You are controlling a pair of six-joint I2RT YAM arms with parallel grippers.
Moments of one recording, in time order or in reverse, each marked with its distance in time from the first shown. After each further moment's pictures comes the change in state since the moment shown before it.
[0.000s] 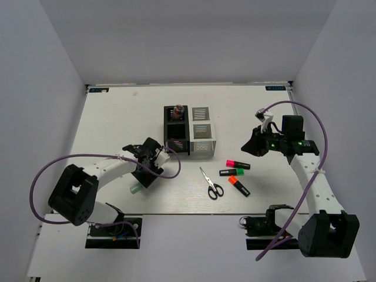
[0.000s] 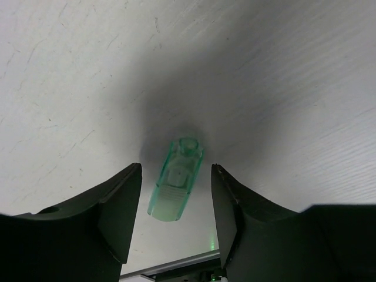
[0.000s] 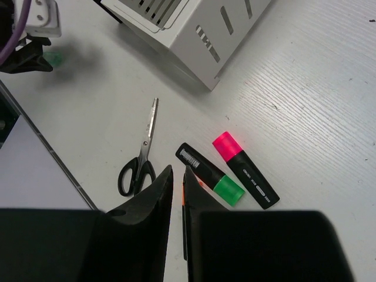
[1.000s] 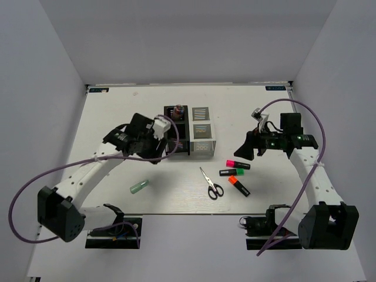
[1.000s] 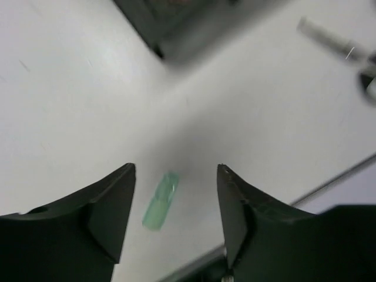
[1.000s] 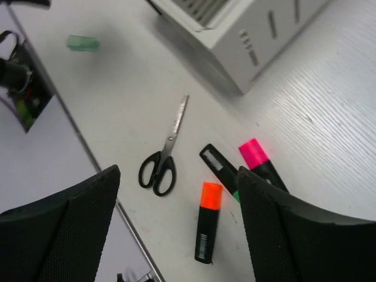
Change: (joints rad) left arm 0.037 -0.197 0.346 -0.021 0.150 -0.169; right arm 0.002 0.061 0.056 -0.100 -0.192 -0.129
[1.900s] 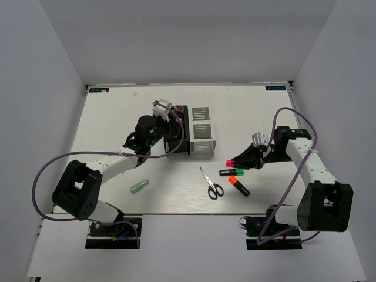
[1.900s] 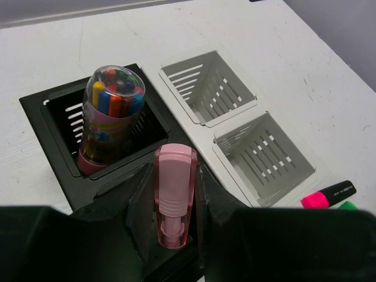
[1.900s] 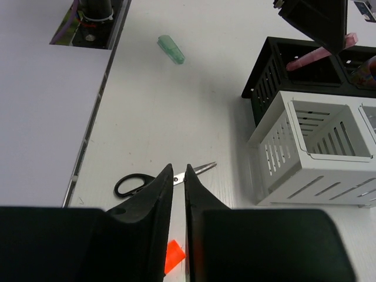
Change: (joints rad) left arm 0.003 0.252 -0.324 1.265 0.012 -0.265; right arm -0.004 0.158 0.002 -0.656 -0.448 -1.527
